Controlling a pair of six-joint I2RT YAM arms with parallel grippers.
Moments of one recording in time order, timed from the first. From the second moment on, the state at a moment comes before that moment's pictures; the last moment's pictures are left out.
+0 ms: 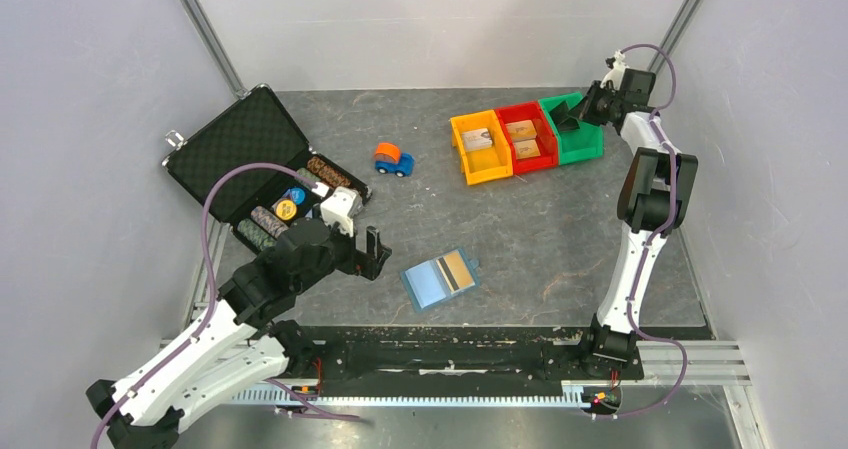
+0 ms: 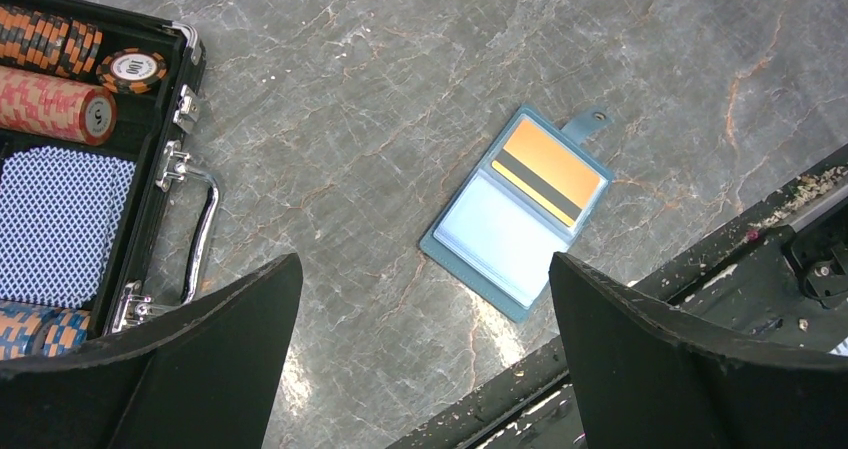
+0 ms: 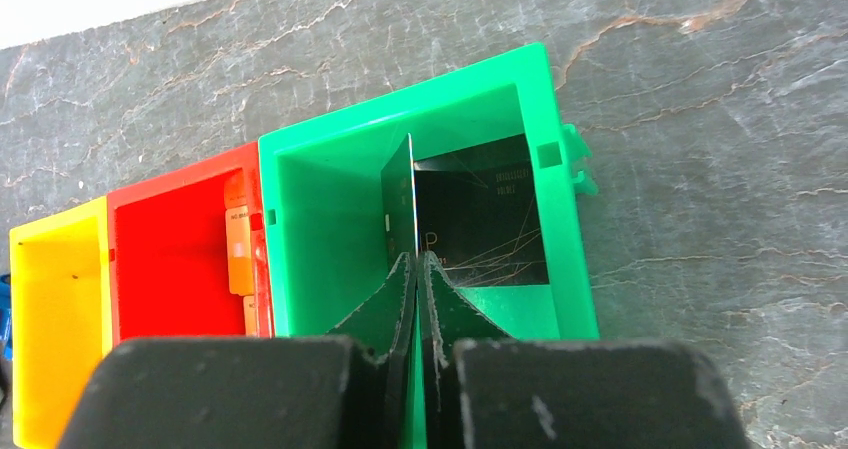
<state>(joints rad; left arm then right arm) -0.78 0.64 0.73 -0.57 -0.16 -0.29 -0.23 2.34 1.91 -0.21 -0.52 0.17</state>
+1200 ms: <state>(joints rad) -0.78 0.67 0.73 -0.60 -0.16 -0.29 -0.24 2.22 1.85 -0.14 -0.41 0.29</state>
